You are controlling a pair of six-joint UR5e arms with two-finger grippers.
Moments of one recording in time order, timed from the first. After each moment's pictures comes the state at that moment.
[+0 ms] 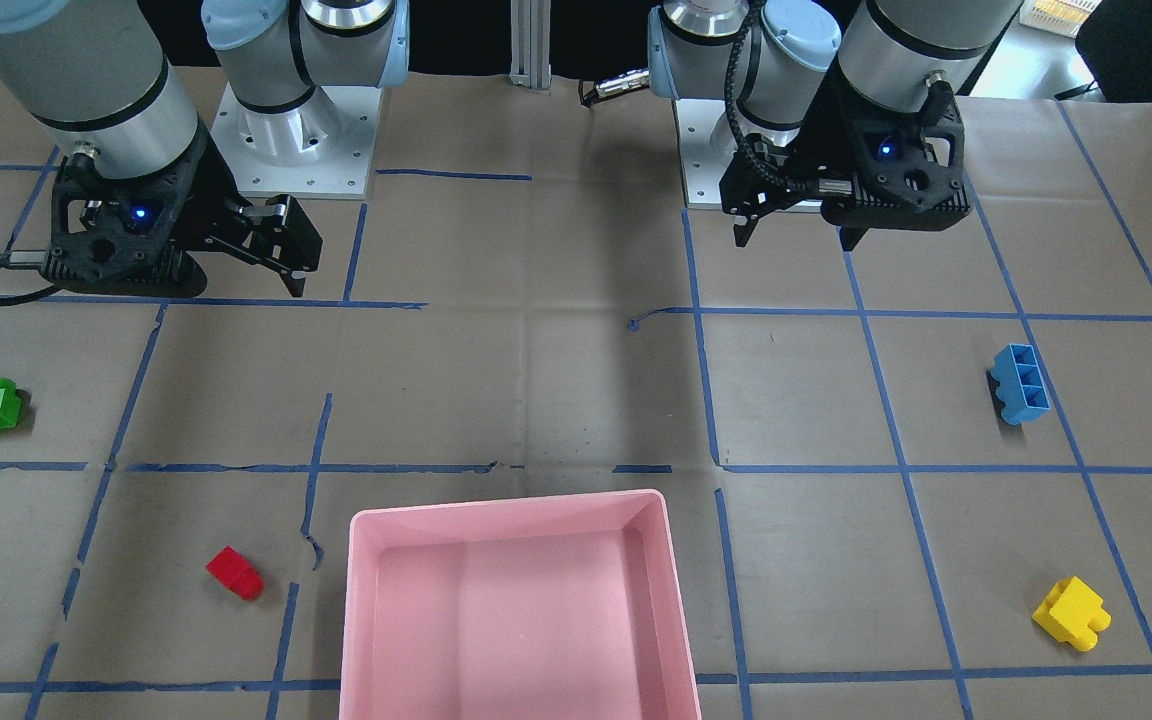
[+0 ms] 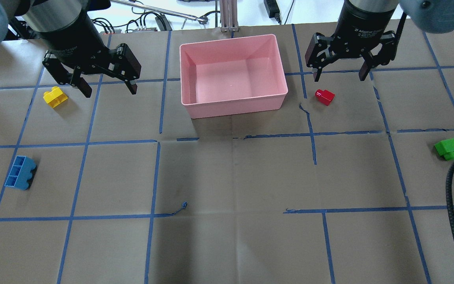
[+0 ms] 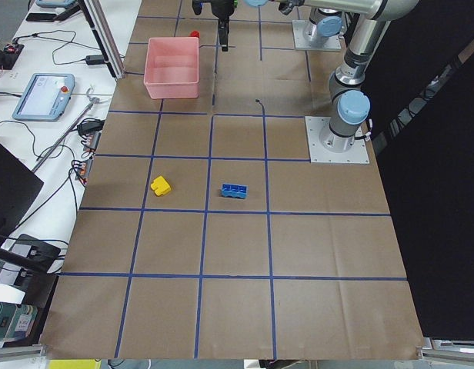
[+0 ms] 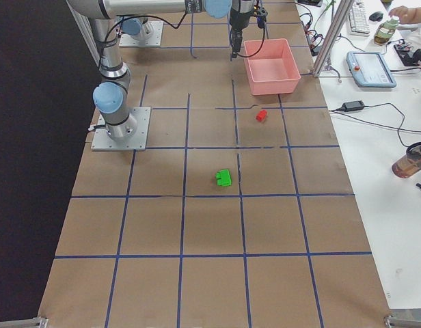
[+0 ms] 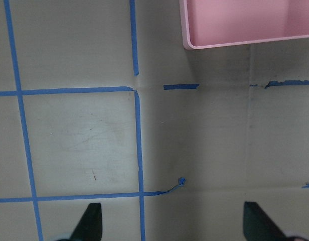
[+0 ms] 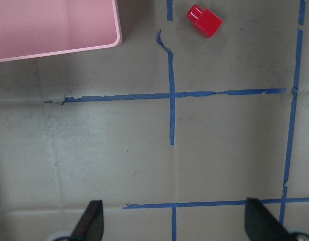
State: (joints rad) left arm -1.54 -1.61 -1.46 -1.72 1.54 0.02; right arm 1.60 -1.45 1.42 -1.47 -1.57 0.06
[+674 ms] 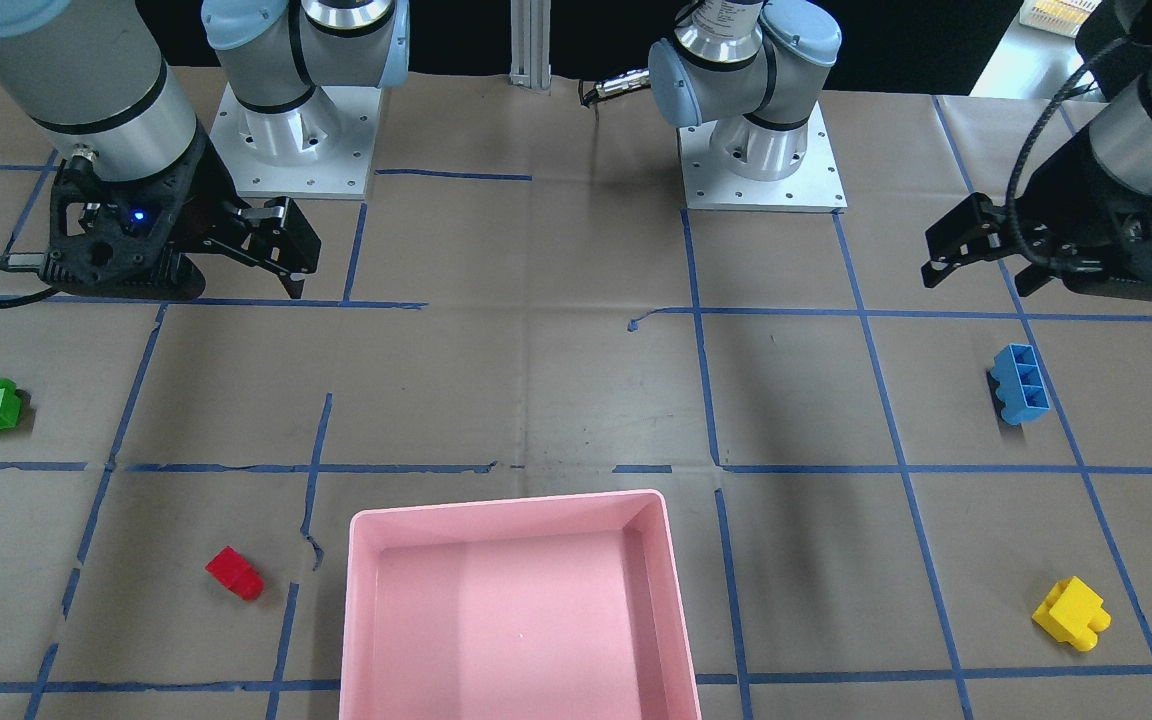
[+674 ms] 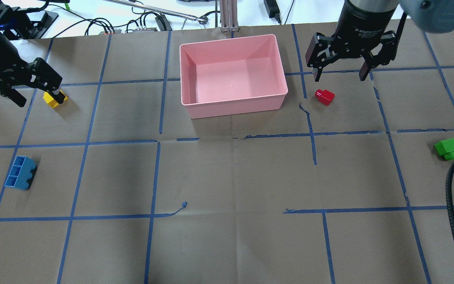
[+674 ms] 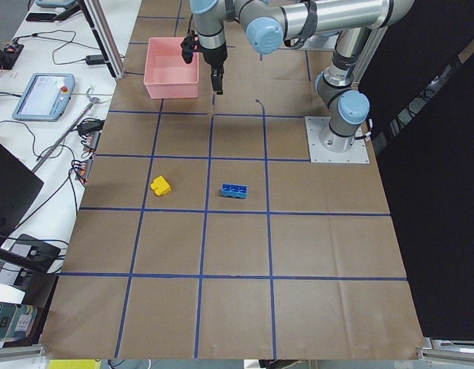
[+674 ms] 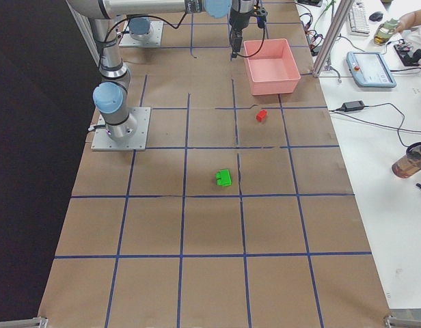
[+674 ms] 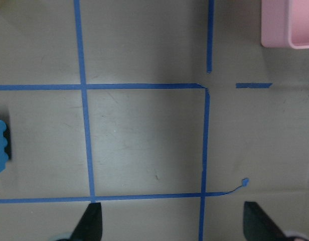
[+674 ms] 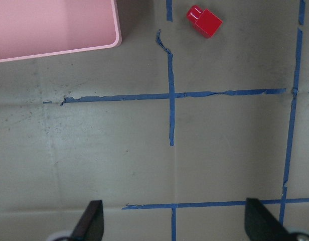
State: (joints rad) left arm -1.19 -1.63 -1.52 -1.68 1.53 0.44; right arm 1.59 -1.44 1.42 -1.47 -1.57 0.06
